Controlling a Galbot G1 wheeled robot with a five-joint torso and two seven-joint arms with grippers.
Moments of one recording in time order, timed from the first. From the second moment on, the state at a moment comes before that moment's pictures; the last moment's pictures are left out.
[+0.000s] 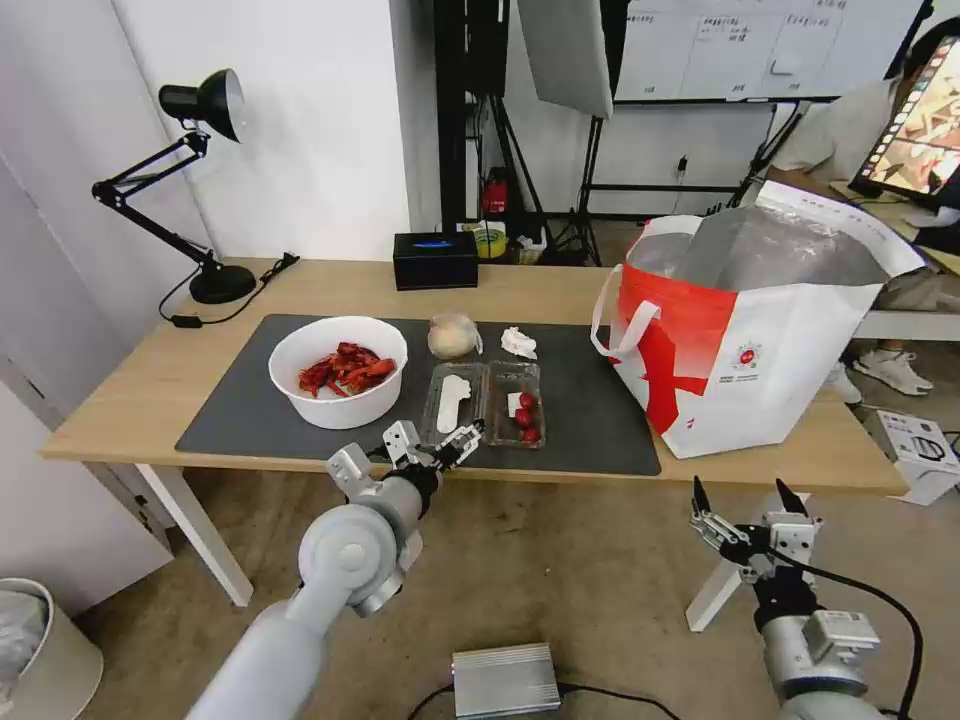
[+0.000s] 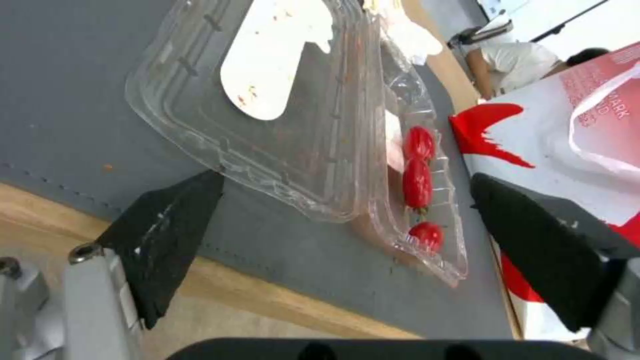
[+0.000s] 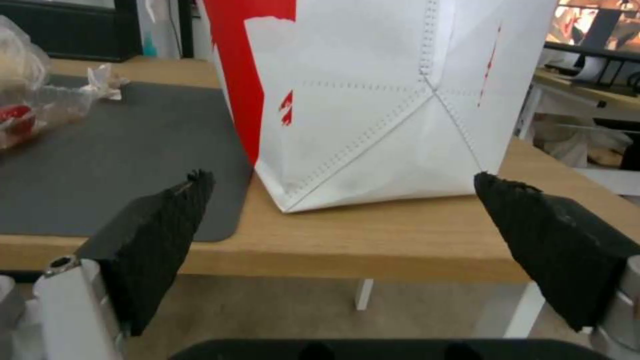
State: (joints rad) left arm 1.05 -1.20 -0.09 -2.01 -1.34 0.26 -0.61; right arm -1.75 1.34 0.68 2.18 0.18 -0.01 0.13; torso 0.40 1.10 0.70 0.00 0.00
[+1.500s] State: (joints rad) left arm 1.05 -1.19 0.01 -1.91 -0.94 0.02 -0.14; right arm -1.73 1.36 0.66 2.13 0.18 0.01 0.13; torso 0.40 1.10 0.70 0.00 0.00
